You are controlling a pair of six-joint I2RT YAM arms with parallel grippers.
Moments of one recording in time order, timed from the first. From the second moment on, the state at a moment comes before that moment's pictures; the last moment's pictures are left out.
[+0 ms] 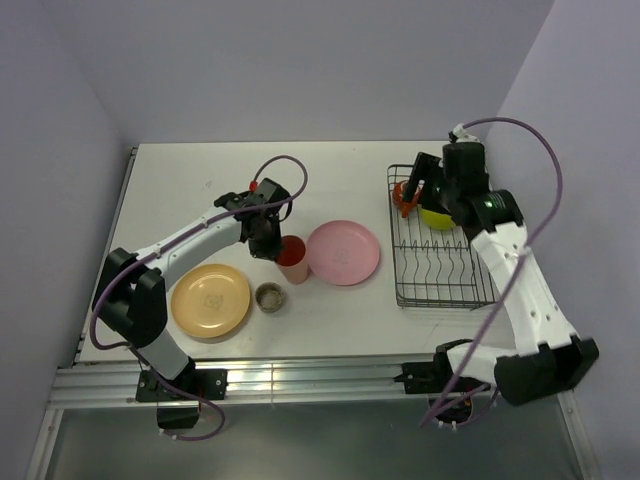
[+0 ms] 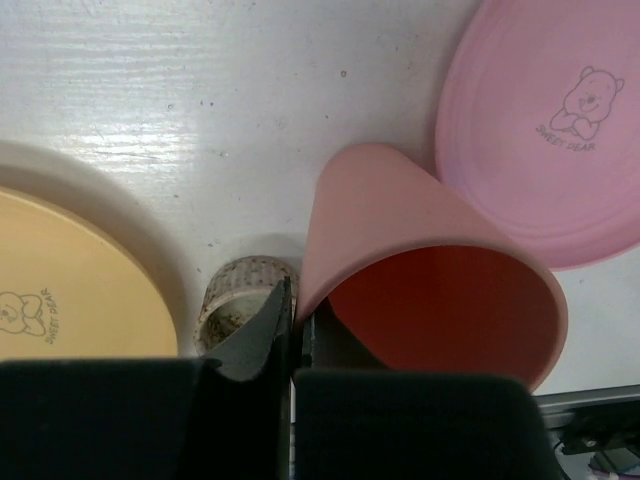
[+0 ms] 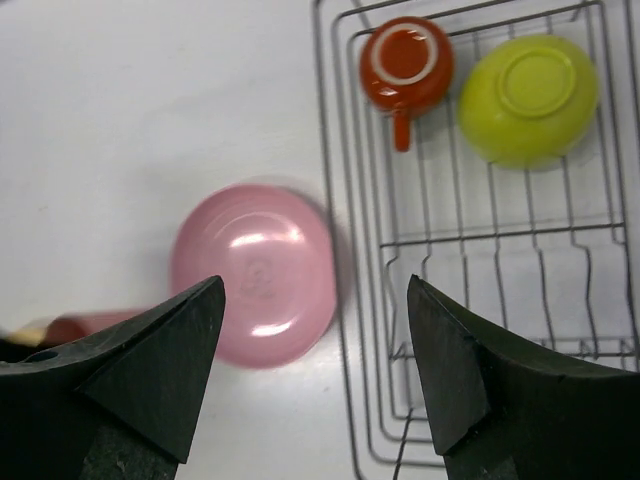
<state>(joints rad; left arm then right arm) -0.62 1.64 1.30 -0.85 -0.09 -0.70 0.21 1.26 1.36 -0.79 0.16 0.43</state>
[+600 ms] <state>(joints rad) -0.62 1.43 1.62 -0.87 0.17 -0.80 0.21 1.05 1.15 -0.80 -0.68 0.69</state>
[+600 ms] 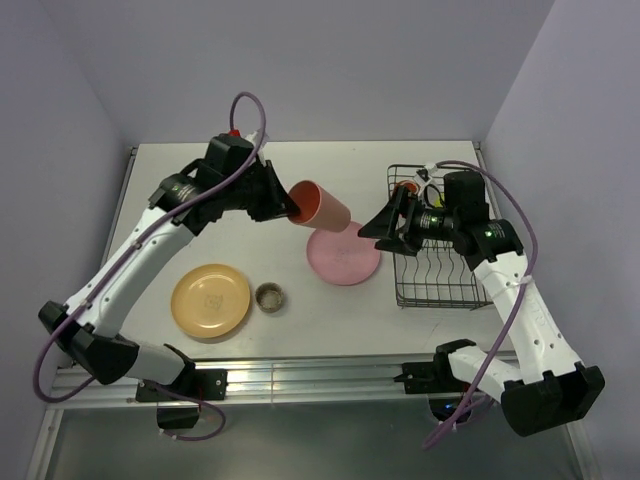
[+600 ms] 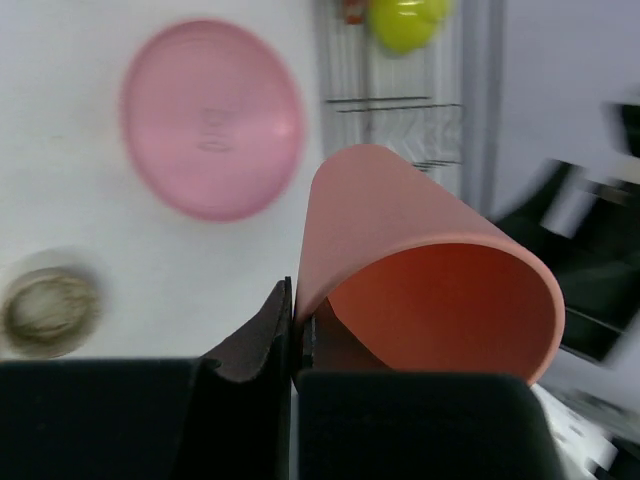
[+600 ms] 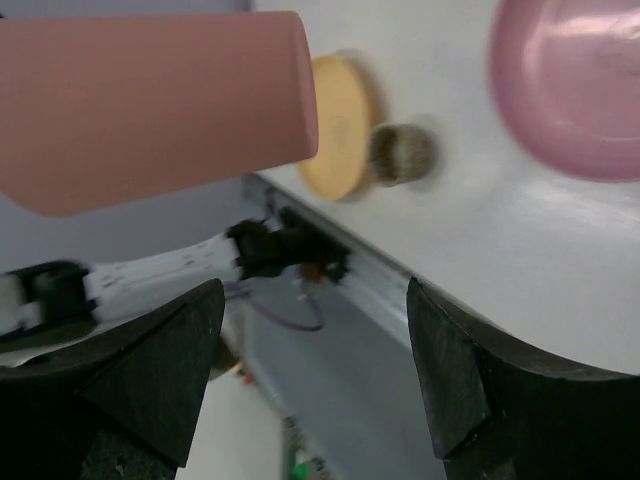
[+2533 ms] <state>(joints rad) -0.46 1.22 1.03 0.16 0.89 -1.64 0.21 1.01 0.82 0.53 -1.03 1.63</state>
